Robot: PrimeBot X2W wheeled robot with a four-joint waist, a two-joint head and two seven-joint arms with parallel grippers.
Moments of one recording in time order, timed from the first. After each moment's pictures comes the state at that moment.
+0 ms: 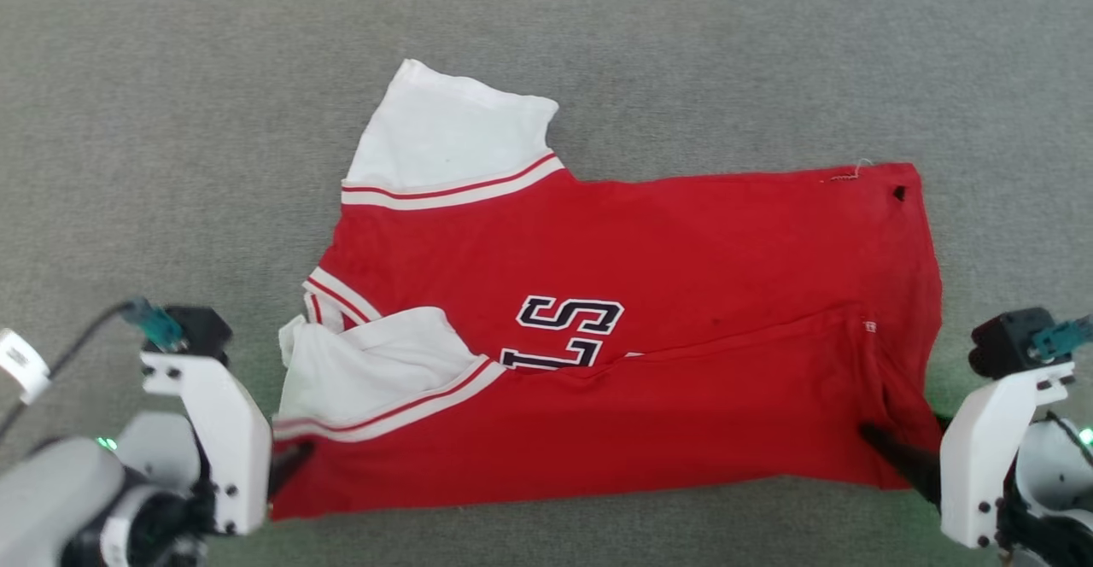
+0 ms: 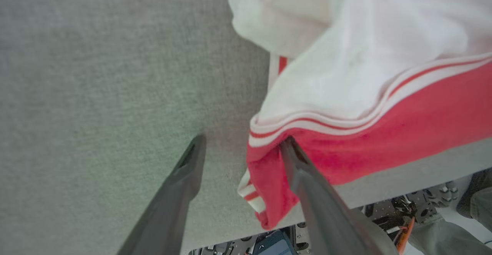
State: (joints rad) left arm -0.48 0.97 -0.92 -0.08 -1.26 0.38 0.60; right arm -0.04 -0.34 -0.02 -0.15 0.56 0.13 0.98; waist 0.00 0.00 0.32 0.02
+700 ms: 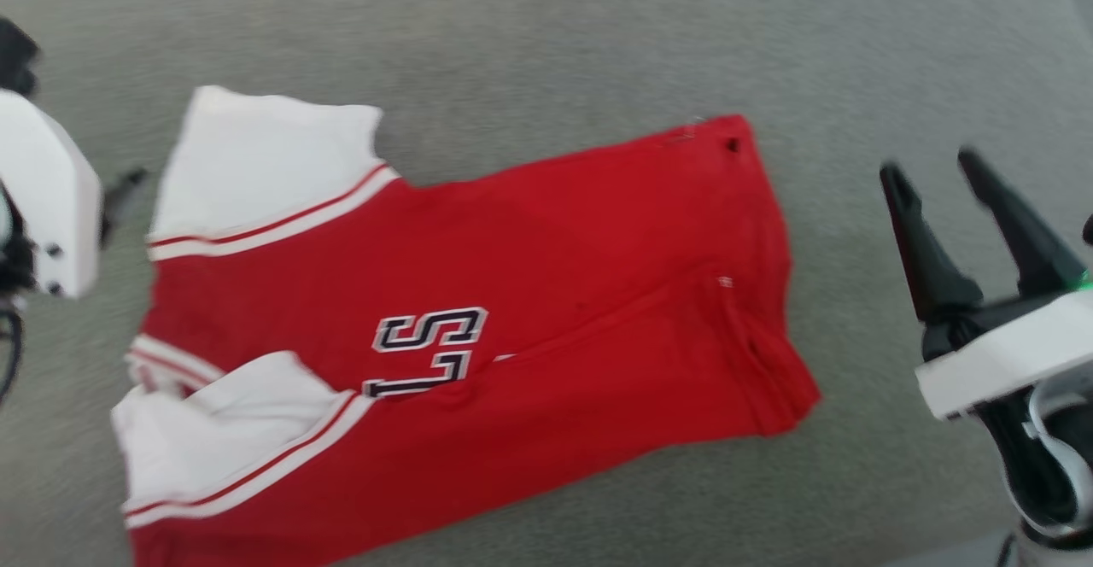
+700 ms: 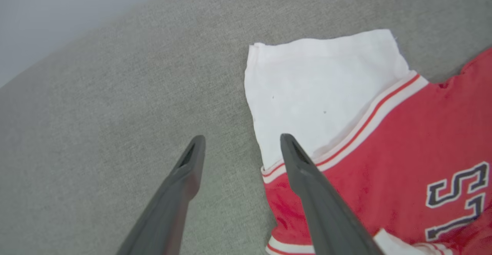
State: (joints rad) left arm -0.91 1.06 -0.82 0.08 -1.07 0.19 0.69; right arm -0.19 -0.16 -0.04 -0.34 0.40 0.13 0.37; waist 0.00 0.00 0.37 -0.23
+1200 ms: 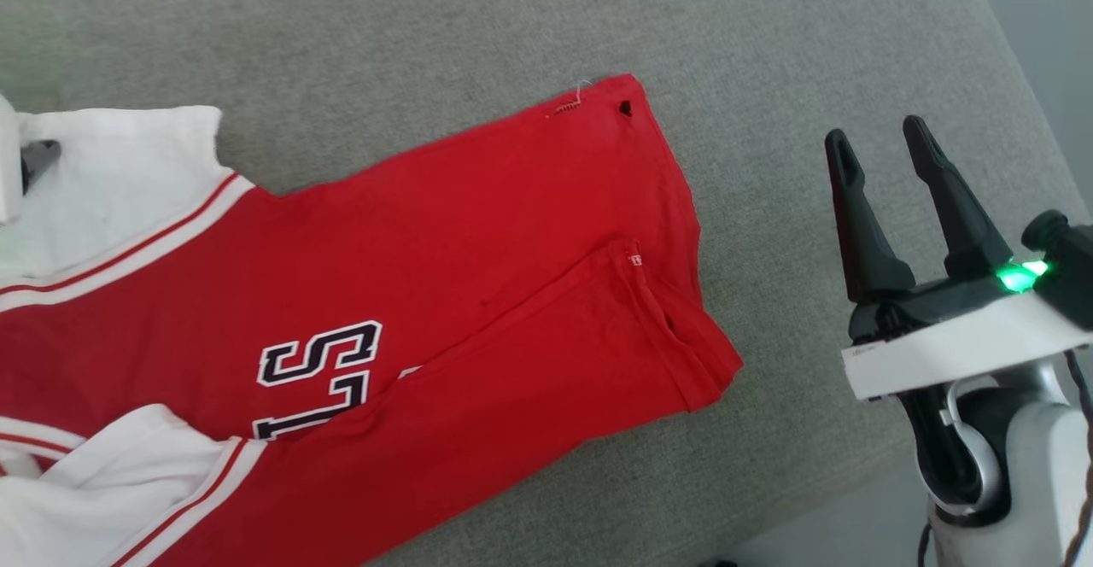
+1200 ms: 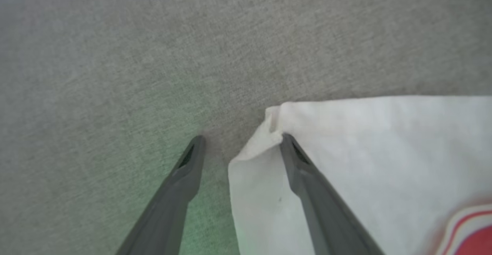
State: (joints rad) left arm -1.07 0.95 -0.85 0.49 -1.03 0.11 0.79; right arm -0.25 -0.06 0.04 -0.22 0.35 0.13 0.10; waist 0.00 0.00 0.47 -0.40
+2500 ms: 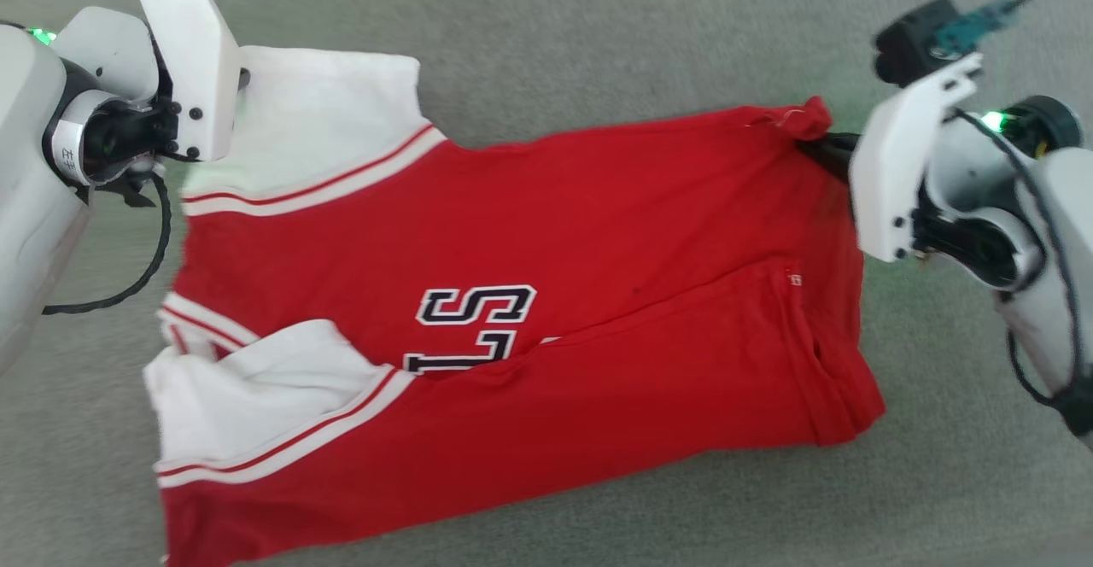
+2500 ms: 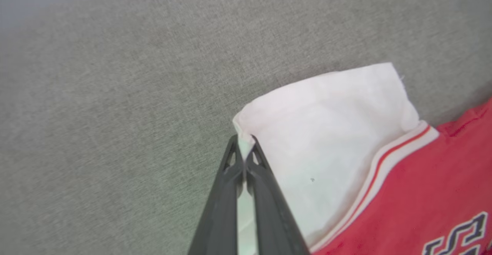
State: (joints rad) left arm -1.22 0.65 -0.91 0.60 -1.01 -0.03 0.76; right arm -0.88 -0.46 0.58 0.45 0.78 0.13 0.64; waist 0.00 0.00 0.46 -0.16
